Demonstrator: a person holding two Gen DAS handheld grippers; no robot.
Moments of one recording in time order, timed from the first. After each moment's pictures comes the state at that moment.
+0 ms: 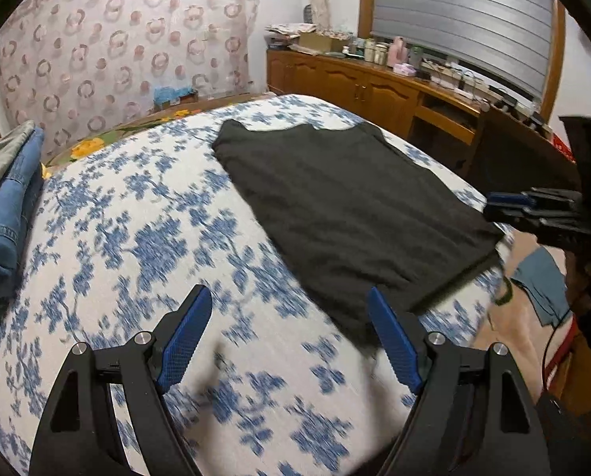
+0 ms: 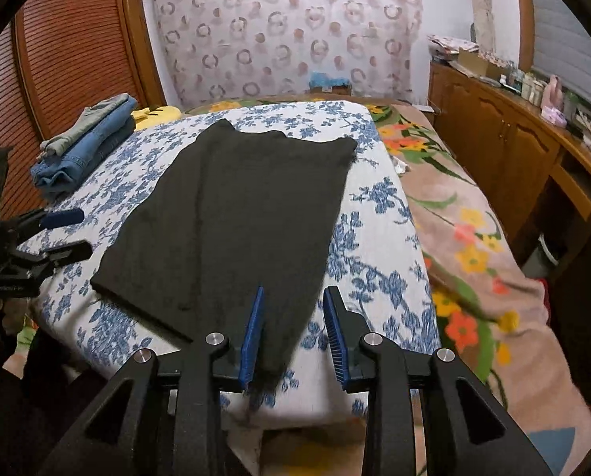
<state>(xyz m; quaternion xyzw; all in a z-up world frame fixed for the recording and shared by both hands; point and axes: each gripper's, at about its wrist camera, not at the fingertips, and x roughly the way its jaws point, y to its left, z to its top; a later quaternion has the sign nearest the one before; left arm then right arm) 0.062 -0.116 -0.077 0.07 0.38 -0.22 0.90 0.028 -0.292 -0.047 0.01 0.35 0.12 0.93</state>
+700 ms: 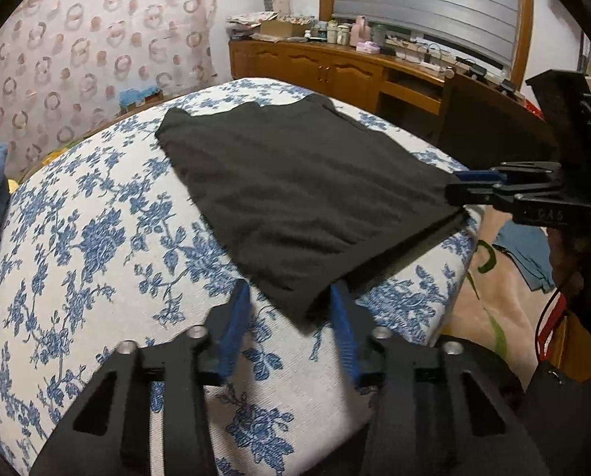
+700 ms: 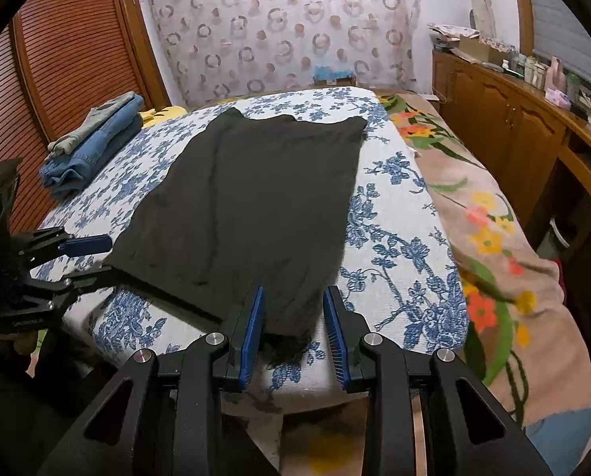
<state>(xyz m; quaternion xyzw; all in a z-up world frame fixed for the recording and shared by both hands) 0.046 -0.147 -0.090 0.11 0.38 -0.28 0.88 0.022 -0.278 -0.058 0.03 0.36 0.14 0.92</state>
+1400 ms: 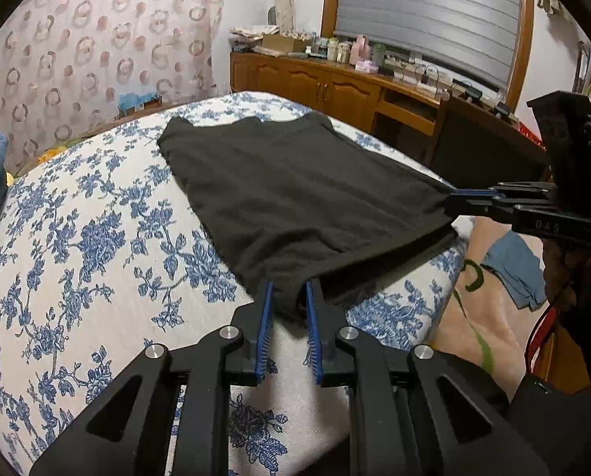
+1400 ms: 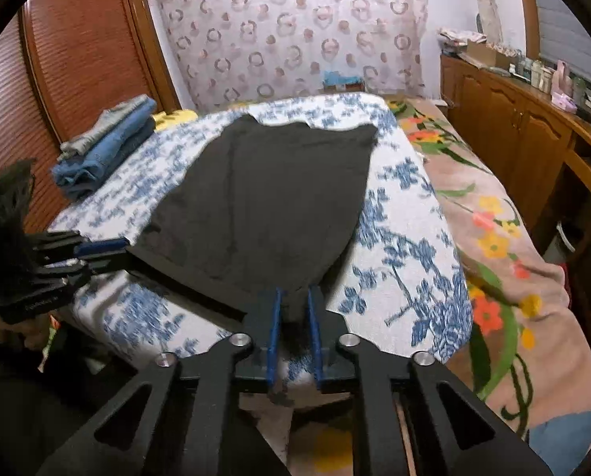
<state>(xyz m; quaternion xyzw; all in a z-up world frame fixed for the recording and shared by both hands) 0.043 -0.138 -0.085 0.07 0.36 -0.29 0.88 0.012 -0.276 -0.048 0.04 0.34 0.16 0.93</state>
